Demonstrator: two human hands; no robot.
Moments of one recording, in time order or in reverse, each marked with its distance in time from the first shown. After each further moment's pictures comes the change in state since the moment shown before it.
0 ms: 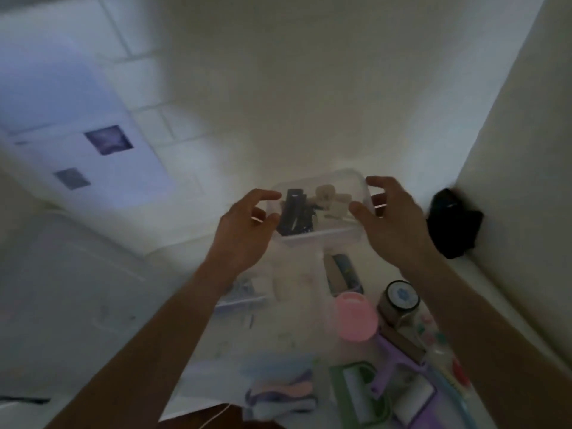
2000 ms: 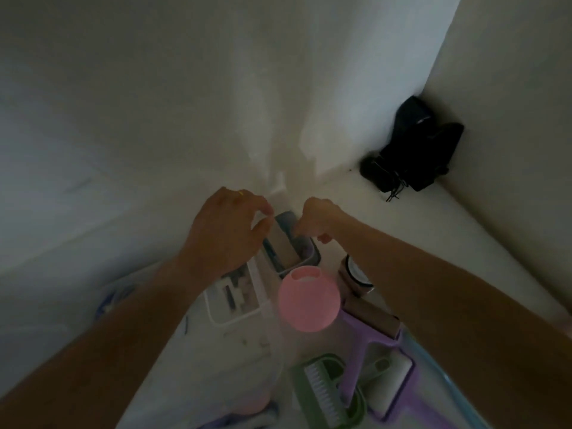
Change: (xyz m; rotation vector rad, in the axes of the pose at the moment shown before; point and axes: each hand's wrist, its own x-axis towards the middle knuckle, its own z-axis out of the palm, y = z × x) left_hand 0.090 -0.060 0.177 0.593 -0.360 0.406; right_hand 0.123 0.221 0.132 -0.460 -0.654 0.432
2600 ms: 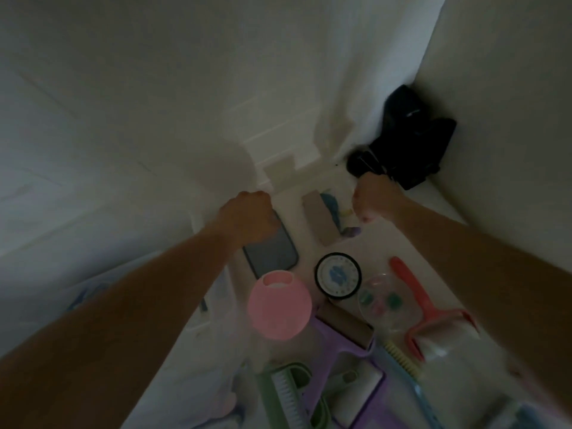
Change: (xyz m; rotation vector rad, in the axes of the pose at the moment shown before) left_hand 0.090 0.036 0.070 0.103 -0.540 -0.331; right_hand 0.039 0.130 -0.064 -0.141 0.138 0.096
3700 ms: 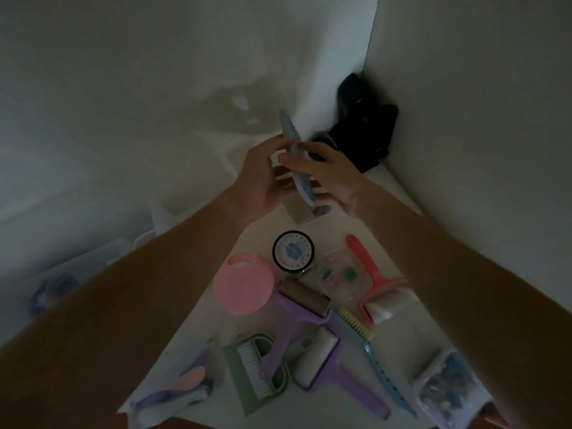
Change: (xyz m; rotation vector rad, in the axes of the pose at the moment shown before) left_hand -0.004 0.099 -0.011 -1.967 -0.263 0.094; right_hand -0.069 0.002 -0.029 1.202 -0.153 -0.126
